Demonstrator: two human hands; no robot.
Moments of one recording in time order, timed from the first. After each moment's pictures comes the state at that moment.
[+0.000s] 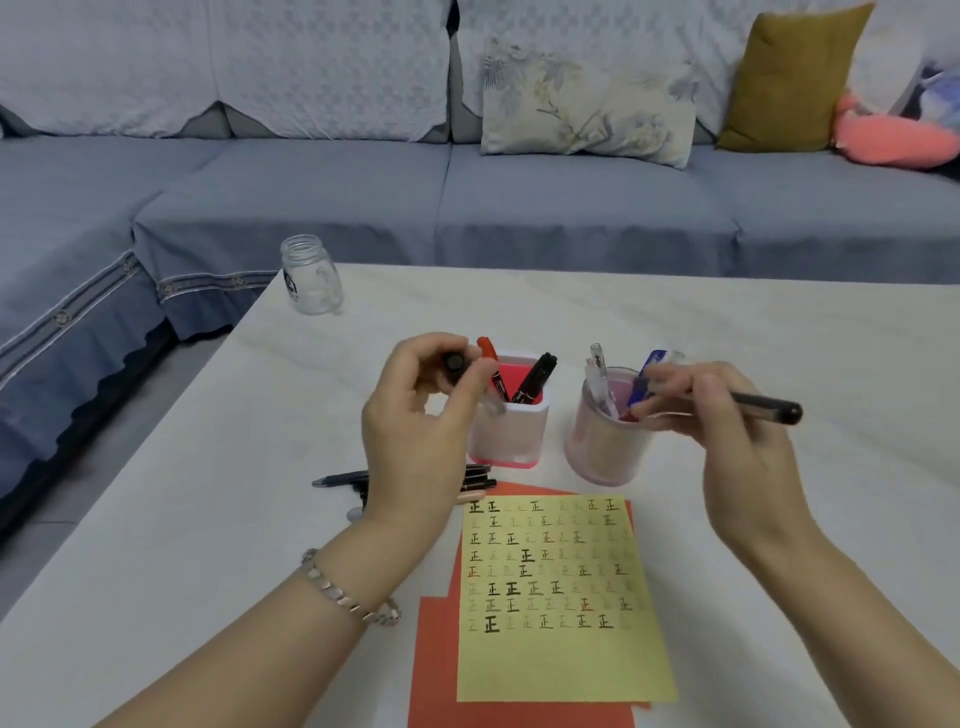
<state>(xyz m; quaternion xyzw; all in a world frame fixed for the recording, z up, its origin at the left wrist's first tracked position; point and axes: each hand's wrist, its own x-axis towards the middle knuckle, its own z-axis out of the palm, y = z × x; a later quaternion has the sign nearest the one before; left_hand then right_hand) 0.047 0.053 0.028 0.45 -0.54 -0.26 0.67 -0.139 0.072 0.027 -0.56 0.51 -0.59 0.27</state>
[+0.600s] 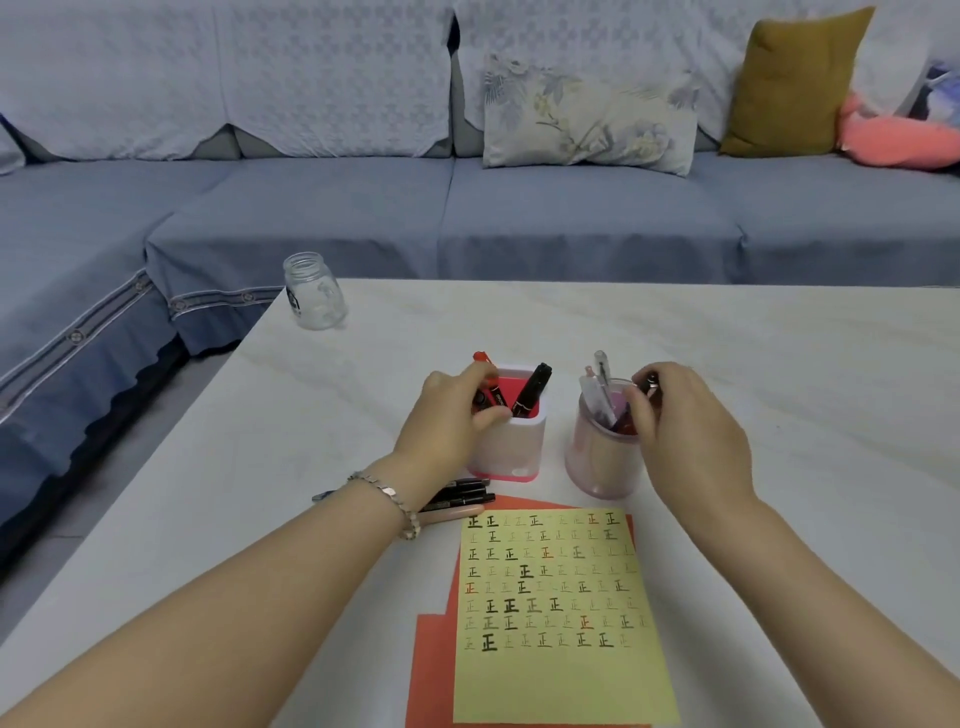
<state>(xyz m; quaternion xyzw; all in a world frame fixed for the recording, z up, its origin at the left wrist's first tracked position) 0.050 -0.021 -0.016 0.58 -0.73 -0.26 0.27 -0.146 0.028 0.005 -0.62 0.71 -0.32 0.03</state>
